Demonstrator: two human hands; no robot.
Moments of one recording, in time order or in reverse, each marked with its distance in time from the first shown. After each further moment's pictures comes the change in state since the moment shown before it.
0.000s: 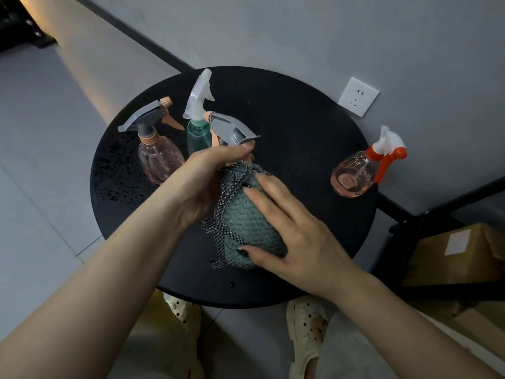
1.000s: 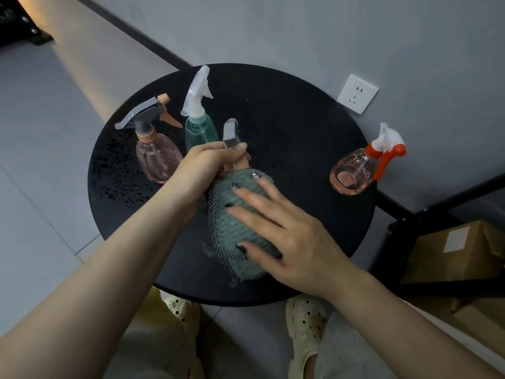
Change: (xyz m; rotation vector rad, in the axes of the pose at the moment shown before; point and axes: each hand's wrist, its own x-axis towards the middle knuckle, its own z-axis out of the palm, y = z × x) left_hand 0.003 -0.002 -0.003 0.299 0.196 0.125; right_hand 0.002 -0.001 0.003 -0.031 -0.008 -0.136
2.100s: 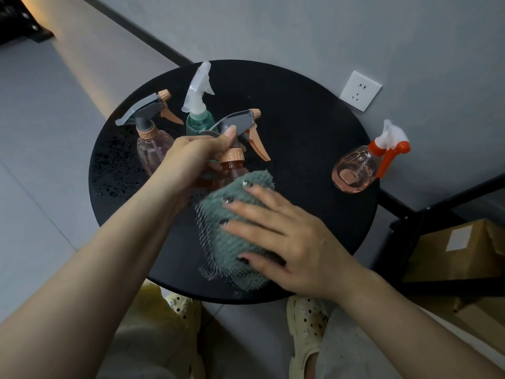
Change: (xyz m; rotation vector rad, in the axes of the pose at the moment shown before) left_hand 0.005 0.002 -0.011 0.069 0.091 0.011; right_hand -0.003 0.002 -0.001 0.026 -0.009 -0.128
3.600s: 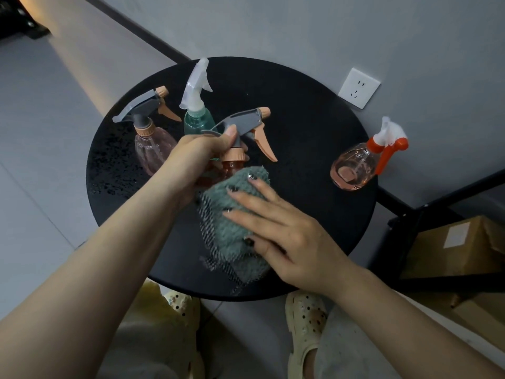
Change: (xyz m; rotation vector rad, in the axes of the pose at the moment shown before) left_hand 0.007 -0.005 0.004 -0.116 -0.091 -0.069; right_hand -0.003 0.001 0.006 0.183 0.024 0.124
